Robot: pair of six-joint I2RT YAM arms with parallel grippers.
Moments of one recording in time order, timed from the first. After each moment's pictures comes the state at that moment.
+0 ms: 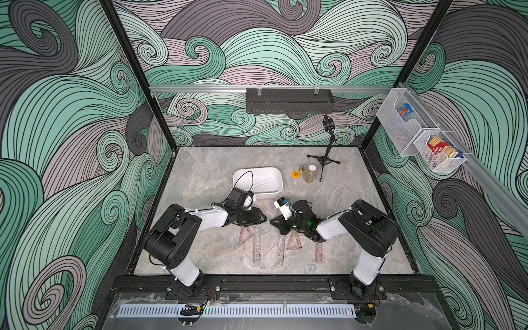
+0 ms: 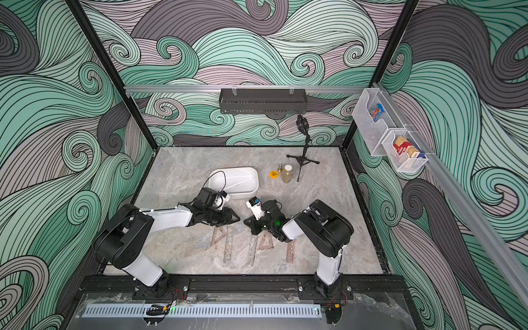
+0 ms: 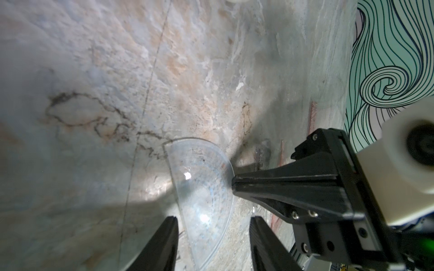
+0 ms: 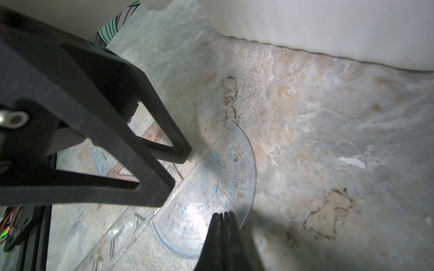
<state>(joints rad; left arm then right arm) -0.52 1.63 0.70 -0.03 0.53 -0.59 0.68 1.82 0.54 0.61 -0.39 0.30</state>
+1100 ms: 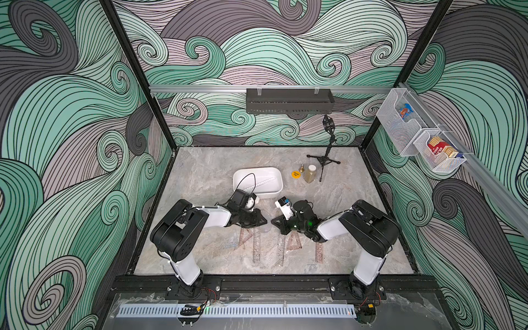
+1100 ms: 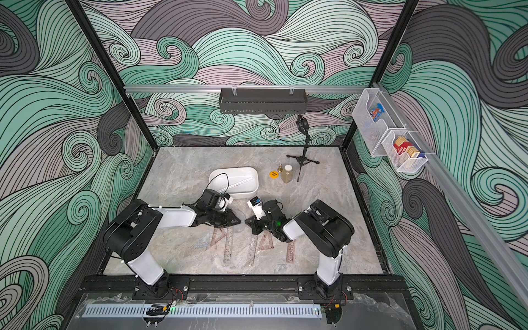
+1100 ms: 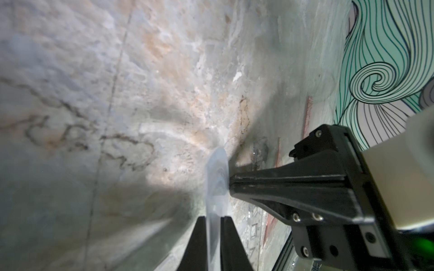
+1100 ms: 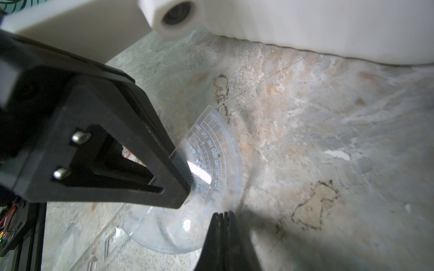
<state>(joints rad) -0.53 1.70 0.70 0.07 0.62 -0.64 0.67 1.80 0.53 0.58 -0.38 0.30</state>
